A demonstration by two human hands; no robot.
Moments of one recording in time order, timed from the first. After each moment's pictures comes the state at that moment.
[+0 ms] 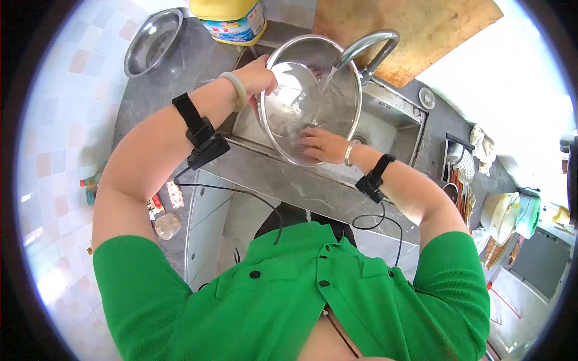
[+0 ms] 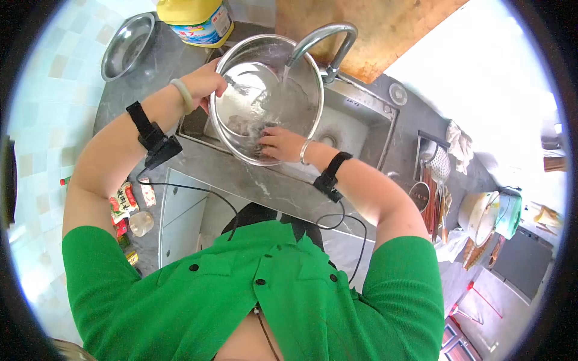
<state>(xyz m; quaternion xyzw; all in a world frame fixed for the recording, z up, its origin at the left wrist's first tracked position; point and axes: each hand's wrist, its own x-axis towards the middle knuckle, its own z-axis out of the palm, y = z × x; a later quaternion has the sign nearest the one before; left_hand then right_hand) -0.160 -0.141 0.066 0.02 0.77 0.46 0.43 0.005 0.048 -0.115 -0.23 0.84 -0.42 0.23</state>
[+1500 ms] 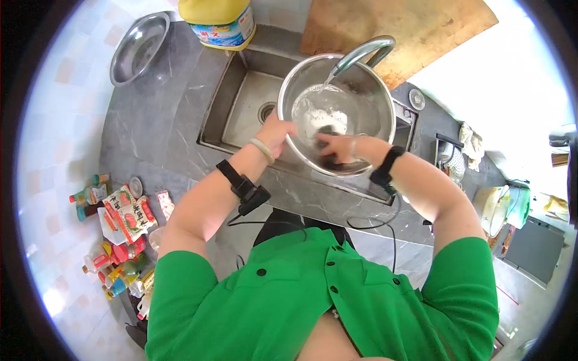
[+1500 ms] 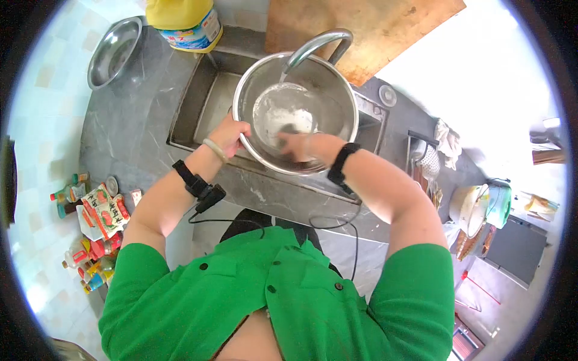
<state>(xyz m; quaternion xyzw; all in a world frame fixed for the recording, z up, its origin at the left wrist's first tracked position) -0.077 -0.126 -0.043 -0.09 0.55 0.73 0.39 -0.016 0.082 -0.066 -0.23 0.83 -0.12 0.48</state>
